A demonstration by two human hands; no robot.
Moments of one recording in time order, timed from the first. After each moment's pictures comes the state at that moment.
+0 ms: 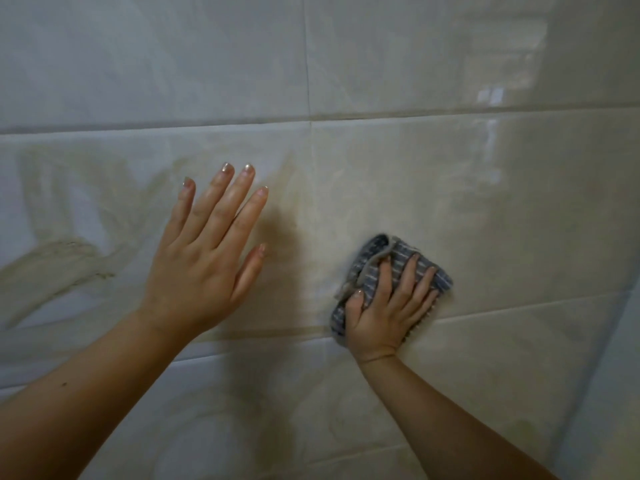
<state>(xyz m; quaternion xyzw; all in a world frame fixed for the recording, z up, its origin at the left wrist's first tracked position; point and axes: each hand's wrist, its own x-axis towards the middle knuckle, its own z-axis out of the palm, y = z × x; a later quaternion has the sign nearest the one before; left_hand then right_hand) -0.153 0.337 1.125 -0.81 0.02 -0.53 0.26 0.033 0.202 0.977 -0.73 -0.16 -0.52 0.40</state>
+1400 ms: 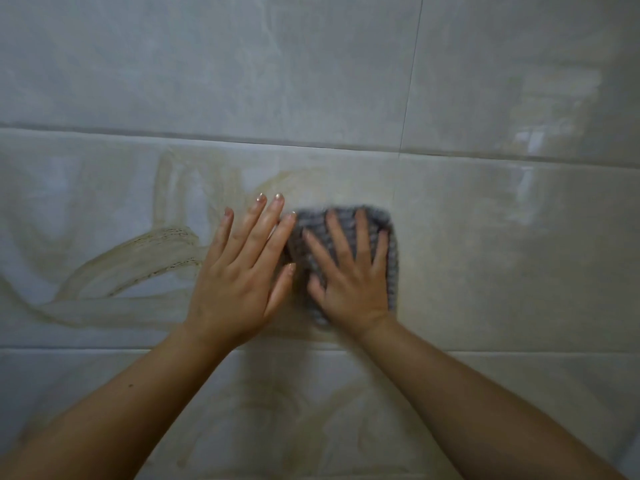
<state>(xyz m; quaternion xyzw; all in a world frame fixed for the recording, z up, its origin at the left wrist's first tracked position) -0.197 0.367 1.102 -0.81 -0.07 -0.54 0.23 -0.028 0.268 1.074 -0.64 -0.43 -0.61 0.18</state>
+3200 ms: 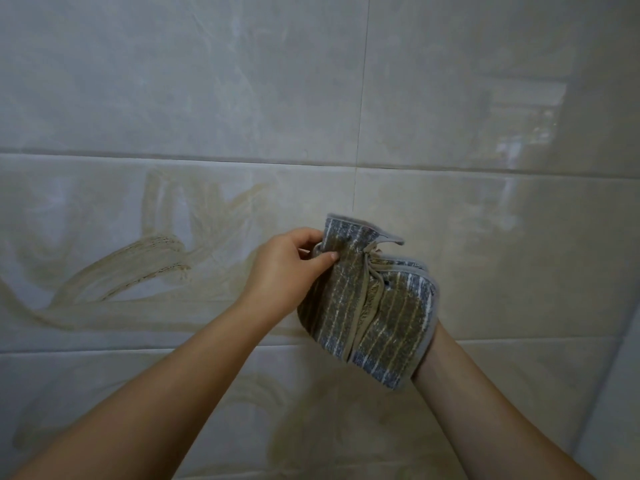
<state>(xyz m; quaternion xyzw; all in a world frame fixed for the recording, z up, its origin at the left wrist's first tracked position) -0.182 0.257 1.158 -0.82 -0.13 -0.37 -0.41 -0.096 0.106 1.118 -0.51 -0.16 0.25 0.81</state>
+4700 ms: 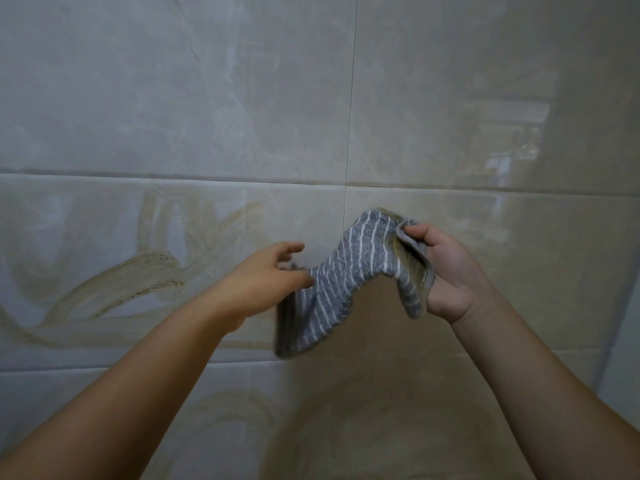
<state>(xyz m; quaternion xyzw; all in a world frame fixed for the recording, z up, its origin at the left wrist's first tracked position) -0.206 0.271 1.179 -0.85 -0.14 -0.20 -0.46 -0.051 0.091 1.195 -0.37 -0.28 0.41 0.79</state>
